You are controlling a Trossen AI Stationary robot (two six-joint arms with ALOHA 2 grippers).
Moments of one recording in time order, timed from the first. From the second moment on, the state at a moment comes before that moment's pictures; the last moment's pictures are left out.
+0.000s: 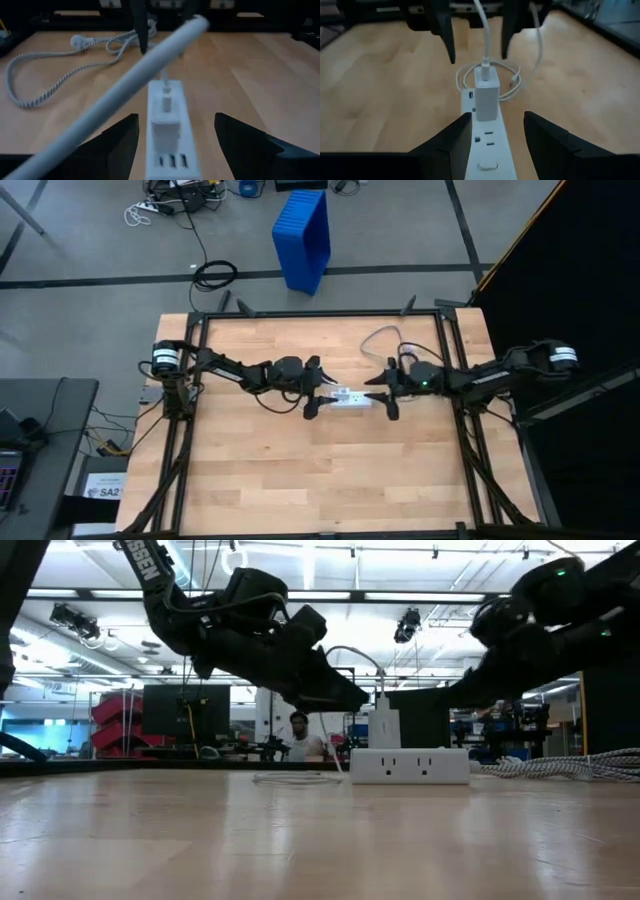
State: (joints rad) left arm 0.13 1.82 0.81 0.70 0.18 0.05; right arm -0.11 1.23 0.20 0.69 -0.02 0.02
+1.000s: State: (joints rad) left arm 0.15 1.98 0.94 0.72 0.22 0.05; right arm -0.11 1.52 0.27 0.79 -0.08 0.00
